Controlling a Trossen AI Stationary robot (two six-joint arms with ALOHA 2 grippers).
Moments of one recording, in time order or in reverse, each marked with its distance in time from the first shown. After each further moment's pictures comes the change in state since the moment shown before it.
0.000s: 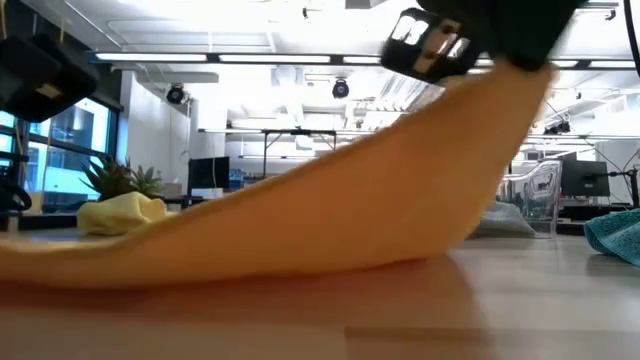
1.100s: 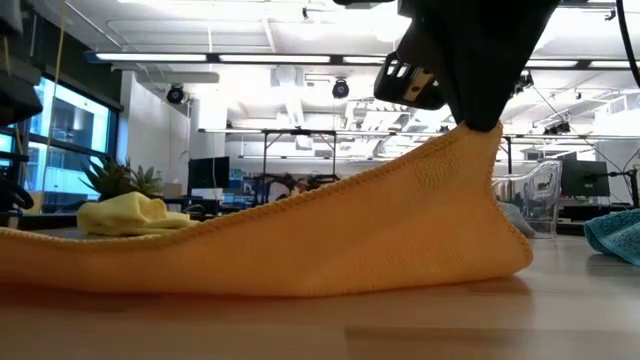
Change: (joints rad) left arm -0.136 0.375 0.274 -0.339 -0.346 -0.435; right arm -0.091 -0.002 -0.004 -0.108 -0.030 -0.062
